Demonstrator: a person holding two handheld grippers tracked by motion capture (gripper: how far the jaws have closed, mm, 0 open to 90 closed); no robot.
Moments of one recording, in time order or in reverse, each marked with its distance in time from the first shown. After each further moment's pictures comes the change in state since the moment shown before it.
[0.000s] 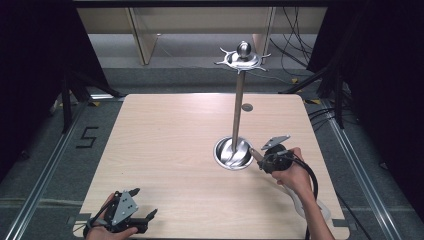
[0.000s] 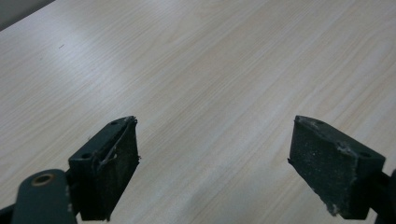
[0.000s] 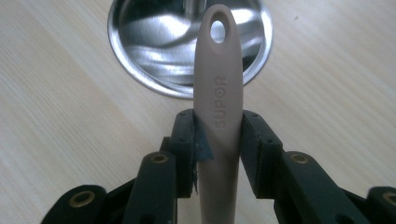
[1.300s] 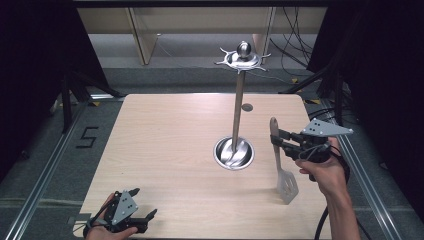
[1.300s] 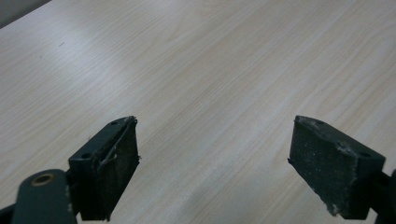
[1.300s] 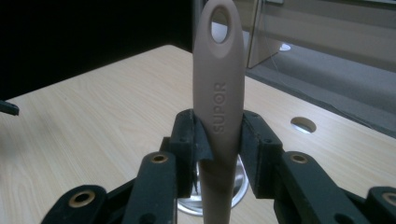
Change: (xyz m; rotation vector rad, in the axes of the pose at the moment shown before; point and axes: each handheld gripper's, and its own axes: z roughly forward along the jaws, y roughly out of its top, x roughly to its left) left arm -0.001 -0.001 -0.001 0.021 0.005 -0.036; right arm -0.014 0.005 -0.112 -0.608 0.080 0.064
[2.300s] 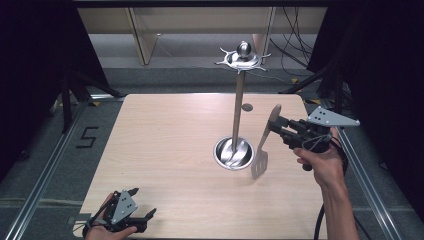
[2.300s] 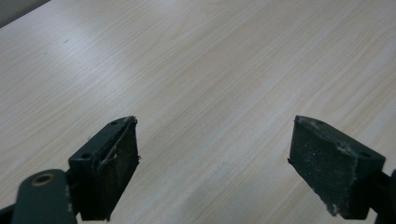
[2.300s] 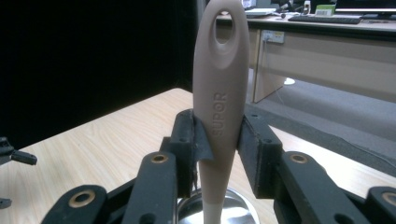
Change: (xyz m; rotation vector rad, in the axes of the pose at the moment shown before) left arm 0.003 -0.001 0.000 0.016 0.005 -0.007; right arm -0.001 0.029 0.001 -0.133 0.048 0.023
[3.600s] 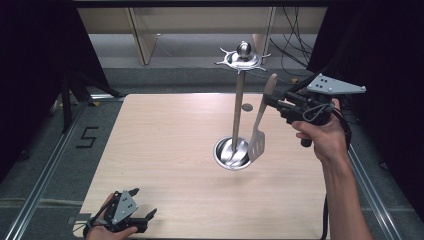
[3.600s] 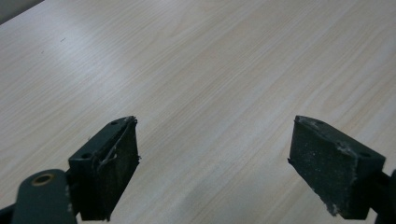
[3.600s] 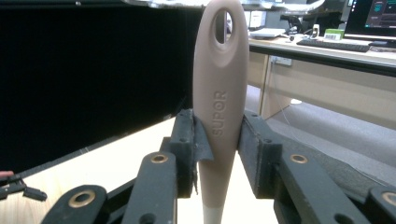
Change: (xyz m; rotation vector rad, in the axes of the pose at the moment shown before) left arm 0.001 0.000 0.002 -0.011 -0.009 0.035; right arm 0.002 0.072 0.011 -0.045 0.037 -0.033
